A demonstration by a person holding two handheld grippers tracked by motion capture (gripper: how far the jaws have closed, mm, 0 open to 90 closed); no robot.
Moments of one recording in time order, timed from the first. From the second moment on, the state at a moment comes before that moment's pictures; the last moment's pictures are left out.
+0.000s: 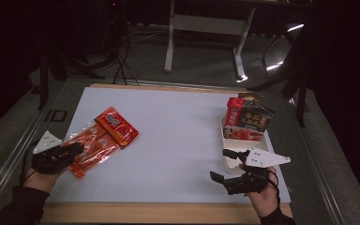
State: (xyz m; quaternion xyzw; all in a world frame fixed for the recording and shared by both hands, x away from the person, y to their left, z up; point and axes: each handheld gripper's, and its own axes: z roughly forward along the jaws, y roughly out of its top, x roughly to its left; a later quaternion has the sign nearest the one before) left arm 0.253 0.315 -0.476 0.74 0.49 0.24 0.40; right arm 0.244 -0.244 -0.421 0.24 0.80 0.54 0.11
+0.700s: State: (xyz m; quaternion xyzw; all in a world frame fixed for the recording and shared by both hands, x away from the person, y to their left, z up) left arm 0.312 0.362 -0.514 0.72 0.57 0.24 0.31; right arm 0.246 -0.240 -0.425 0.24 0.81 0.53 0.10
